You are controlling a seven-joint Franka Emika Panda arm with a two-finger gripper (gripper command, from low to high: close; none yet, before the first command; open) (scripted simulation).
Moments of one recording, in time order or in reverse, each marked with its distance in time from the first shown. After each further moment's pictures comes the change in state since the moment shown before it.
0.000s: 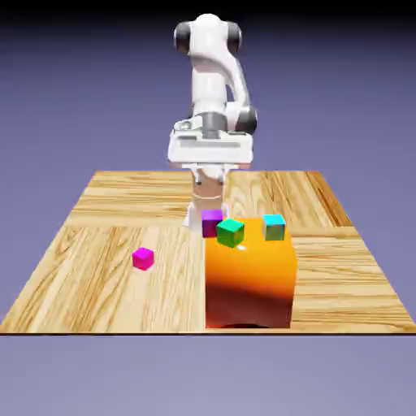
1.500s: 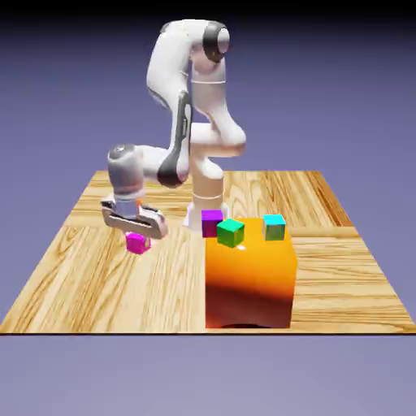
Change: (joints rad) arm -0.070 0.460 -0.355 0.169 0.005 -0.561 -0.103
